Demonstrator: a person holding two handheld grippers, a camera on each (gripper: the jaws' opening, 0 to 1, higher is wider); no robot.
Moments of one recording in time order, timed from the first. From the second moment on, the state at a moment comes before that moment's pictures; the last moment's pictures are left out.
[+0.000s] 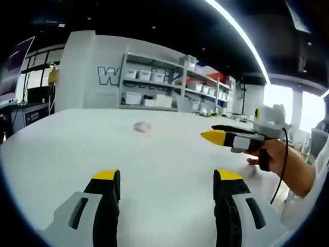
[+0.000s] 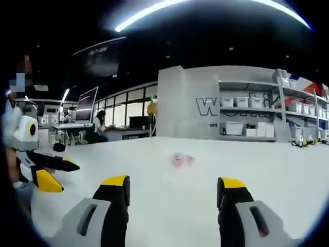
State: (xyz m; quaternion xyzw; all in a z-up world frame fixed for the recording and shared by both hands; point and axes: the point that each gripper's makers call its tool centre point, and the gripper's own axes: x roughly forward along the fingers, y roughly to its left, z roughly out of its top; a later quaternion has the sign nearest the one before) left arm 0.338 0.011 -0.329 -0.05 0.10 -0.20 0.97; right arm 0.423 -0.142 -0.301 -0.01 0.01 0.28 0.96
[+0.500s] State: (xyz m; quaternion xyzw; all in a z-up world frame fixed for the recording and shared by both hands) left arm 0.342 0.018 -0.321 -0.02 0.07 -0.17 0.98; right arm 0.415 -0.167 -0.299 -0.02 0.00 0.24 0.97
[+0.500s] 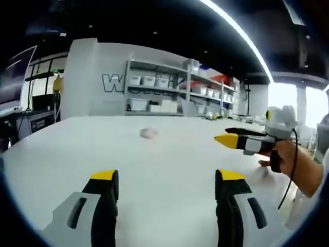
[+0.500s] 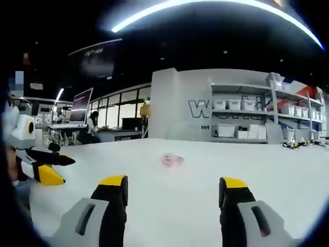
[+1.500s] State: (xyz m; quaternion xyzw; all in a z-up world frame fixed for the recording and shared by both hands) left arm 0.355 0.058 -0.311 0.05 0.06 -0.07 0.99; right arm 0.422 -0.207 -0.286 -0.11 0.01 0.16 0.98
